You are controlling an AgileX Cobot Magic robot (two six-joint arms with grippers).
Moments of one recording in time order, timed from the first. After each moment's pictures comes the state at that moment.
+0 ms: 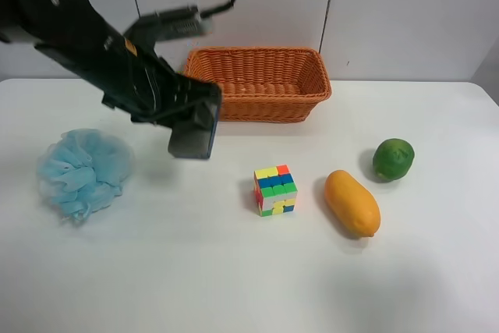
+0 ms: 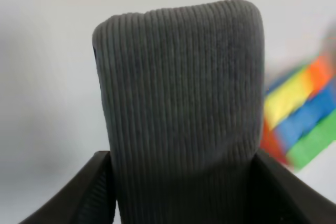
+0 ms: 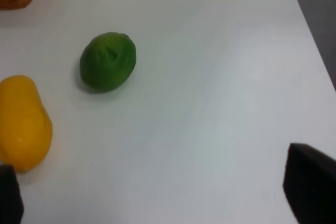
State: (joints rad) left arm -0.54 1.61 -1.09 -0.21 0.47 -0.11; right arm -0.02 -0.01 -0.48 -0.04 1.05 -0.01
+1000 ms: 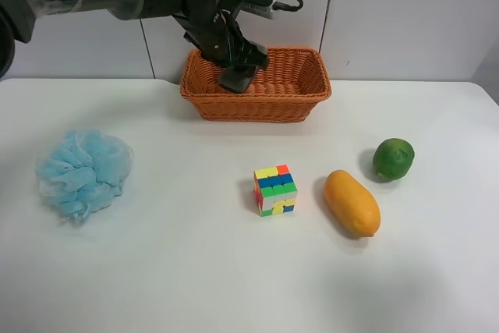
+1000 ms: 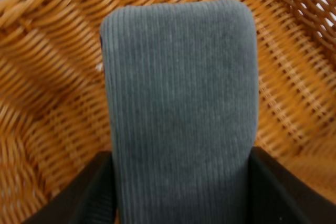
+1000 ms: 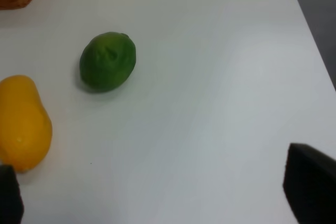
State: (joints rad) left arm -0.50 2.31 -1.96 0.01 0.54 0.08; right arm -0.02 -0.01 -0.48 -0.04 1.05 -0.01
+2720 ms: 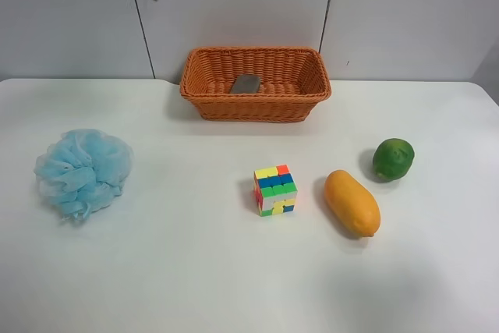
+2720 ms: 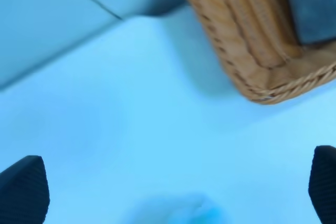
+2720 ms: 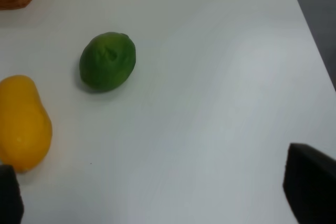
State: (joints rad) left arm -0.47 1.76 -1.92 0.33 1.20 -0.04; right arm -0.02 -0.01 -0.48 -0.04 1.05 -0.01
